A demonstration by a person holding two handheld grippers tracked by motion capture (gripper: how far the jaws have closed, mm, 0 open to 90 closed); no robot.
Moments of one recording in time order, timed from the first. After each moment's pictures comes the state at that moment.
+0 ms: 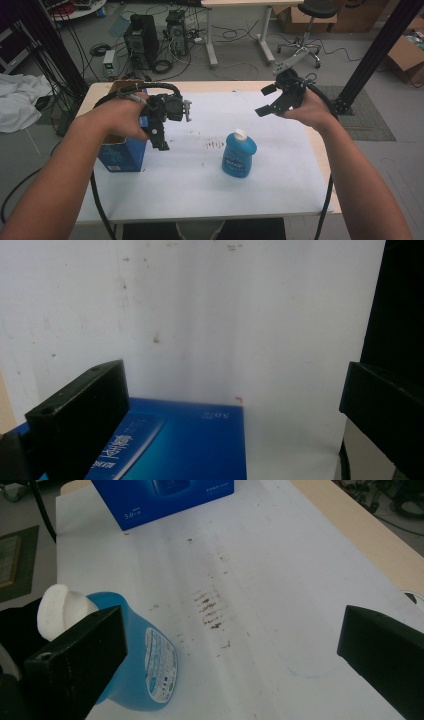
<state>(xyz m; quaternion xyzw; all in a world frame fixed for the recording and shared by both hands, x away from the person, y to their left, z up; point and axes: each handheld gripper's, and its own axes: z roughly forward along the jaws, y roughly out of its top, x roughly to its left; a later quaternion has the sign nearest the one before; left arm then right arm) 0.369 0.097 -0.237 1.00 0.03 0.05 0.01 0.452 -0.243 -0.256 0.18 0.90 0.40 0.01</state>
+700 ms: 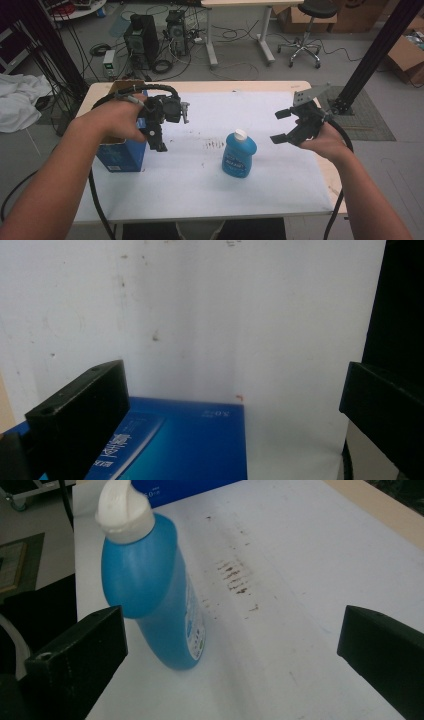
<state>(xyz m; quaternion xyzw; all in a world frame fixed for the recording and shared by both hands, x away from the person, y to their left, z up) 0.368 0.101 -0.239 1.00 0.02 0.05 0.01 0.389 -0.281 -0.300 0.17 0.88 0.43 0.02</state>
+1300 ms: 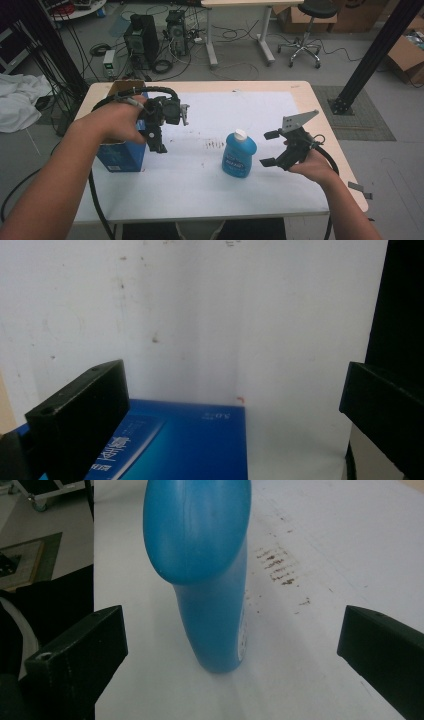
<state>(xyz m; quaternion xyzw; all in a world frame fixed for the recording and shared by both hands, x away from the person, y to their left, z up) 0.365 0.102 -0.241 1.00 0.01 0.06 0.02 0.356 -0.259 -0.350 0.15 0.88 0.45 0.01</state>
